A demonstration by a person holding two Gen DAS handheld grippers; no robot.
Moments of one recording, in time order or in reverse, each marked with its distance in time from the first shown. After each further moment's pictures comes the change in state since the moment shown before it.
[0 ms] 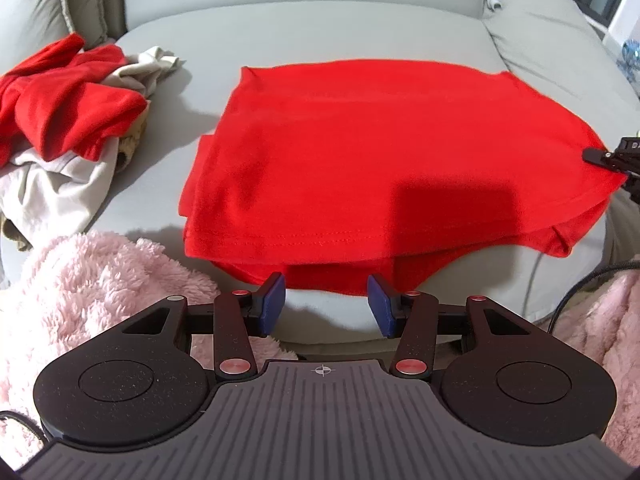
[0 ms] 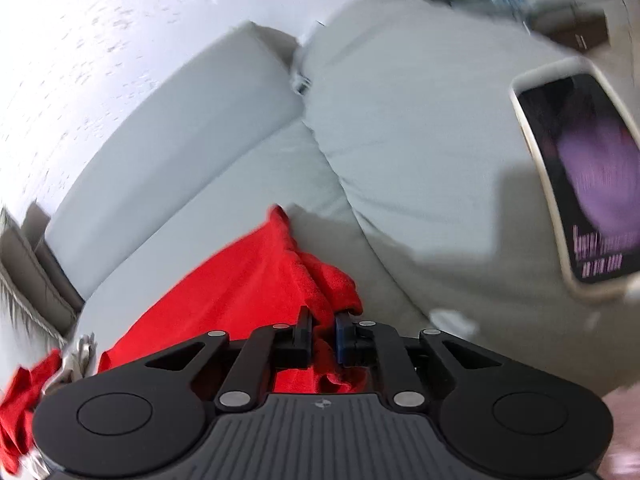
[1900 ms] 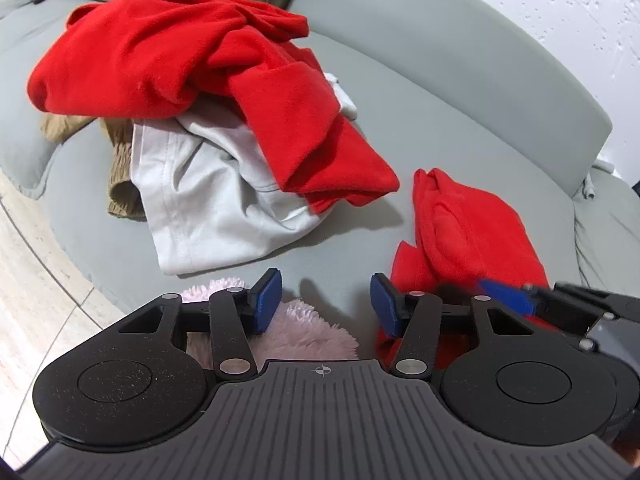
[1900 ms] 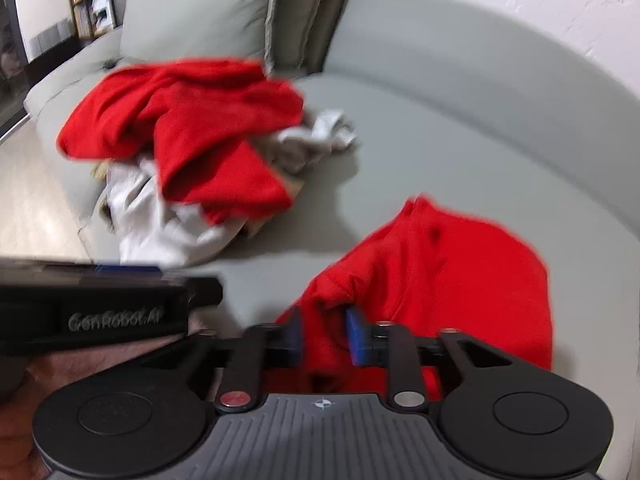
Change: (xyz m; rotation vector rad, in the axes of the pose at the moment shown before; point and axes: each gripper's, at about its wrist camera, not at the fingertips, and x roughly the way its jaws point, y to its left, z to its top) left arm -0.009 0.166 0.010 -0.479 -0.152 -0.025; right arm 0.007 0.335 -0.139 -0.935 0.374 0.338
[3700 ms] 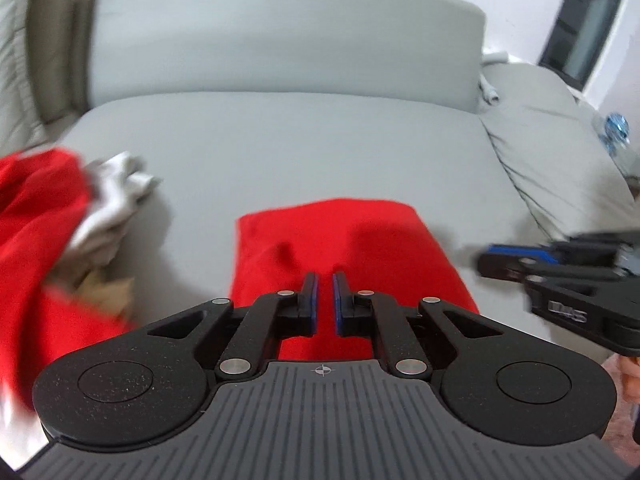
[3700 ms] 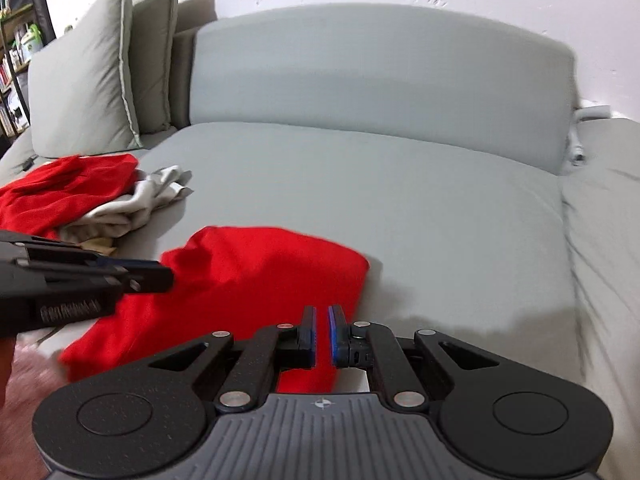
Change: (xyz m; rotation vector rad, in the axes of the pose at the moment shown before) left arm 0.092 -0.163 0.048 0.539 0.032 -0.148; right arm -0.001 -0.178 -0.010 0.272 -0.140 -0.166
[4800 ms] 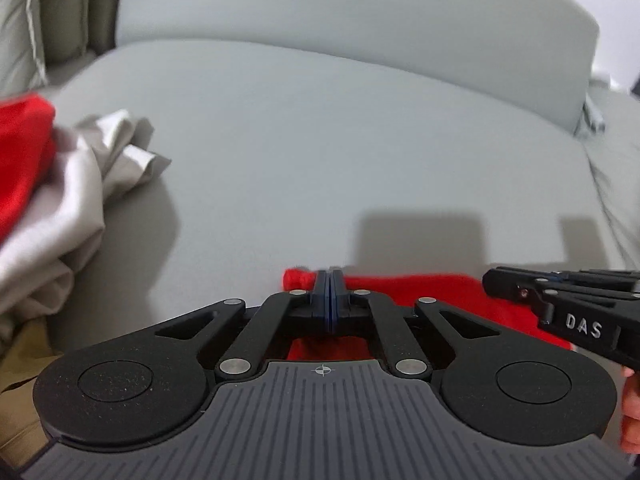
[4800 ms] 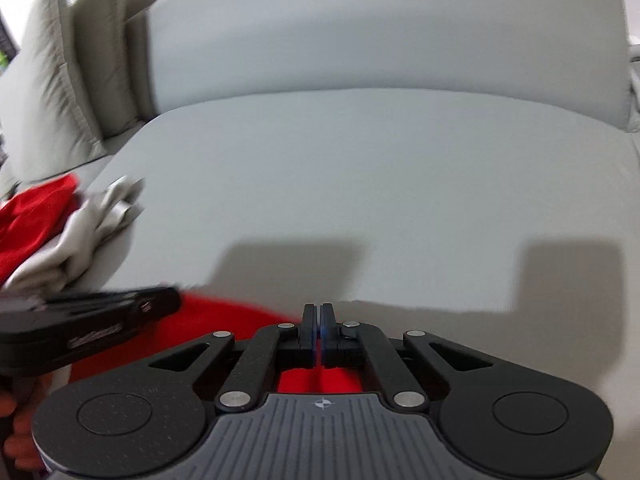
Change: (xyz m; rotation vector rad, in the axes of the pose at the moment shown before) left arm 0.096 0.067 0.045 -0.260 0.001 0.107; right arm 0.116 -0.031 0.043 0.143 0.067 0.003
